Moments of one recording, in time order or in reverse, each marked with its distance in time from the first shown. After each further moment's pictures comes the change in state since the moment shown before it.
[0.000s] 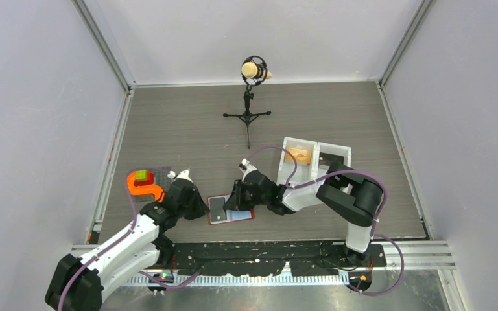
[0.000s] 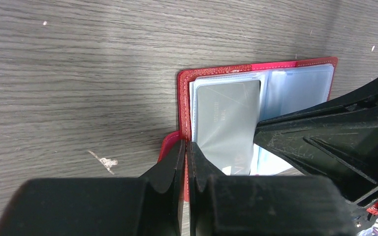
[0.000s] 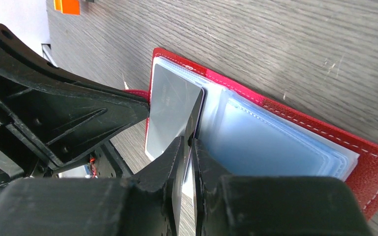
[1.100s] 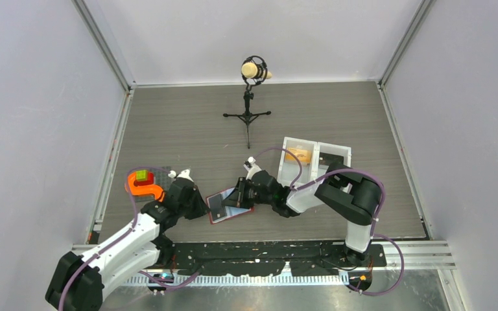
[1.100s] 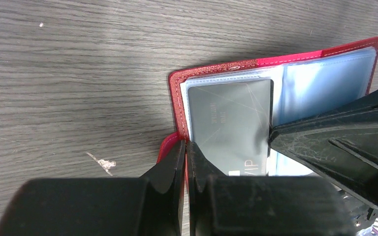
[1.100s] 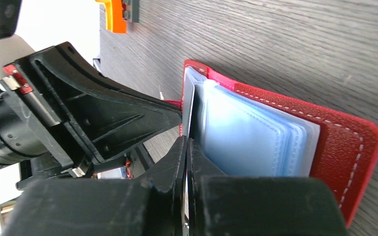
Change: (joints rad) left arm 0.001 0.023 0.005 0.014 0.010 0.003; right arm -0.028 0.008 -0.090 0.269 -0.048 0.114
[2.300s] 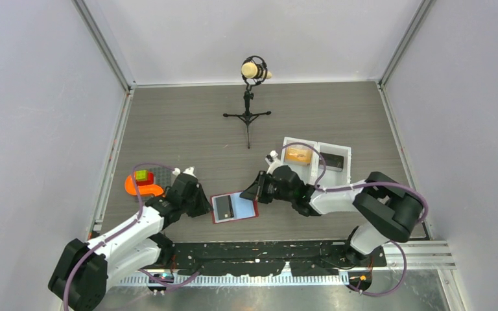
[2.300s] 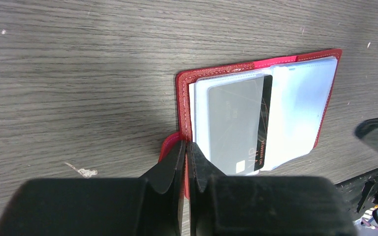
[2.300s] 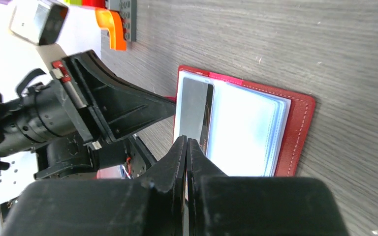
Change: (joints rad) left arm 0.000 0.099 0.043 0.032 0.042 -0.003; right arm -0.103 -0.261 -0.152 -0.146 0.015 -0.035
